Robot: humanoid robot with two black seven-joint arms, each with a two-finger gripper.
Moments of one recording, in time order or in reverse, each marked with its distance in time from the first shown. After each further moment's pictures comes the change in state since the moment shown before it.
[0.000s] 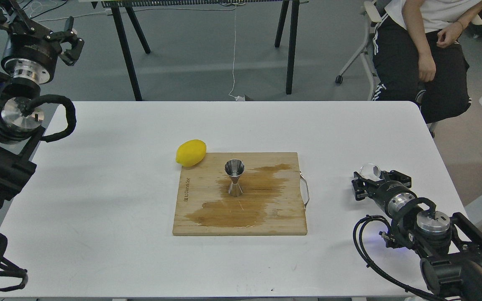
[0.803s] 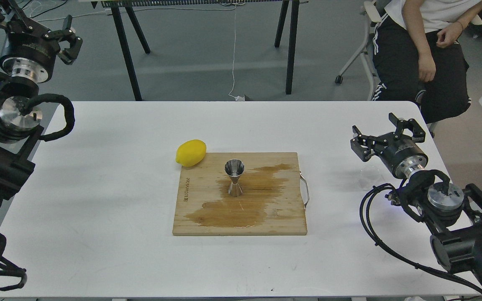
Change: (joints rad) left arm -0.004 0.006 -0.002 0.000 0.000 -0.004 0.002; right arm 0.148 -0.116 0.003 0.112 -0.097 0.229 0.009
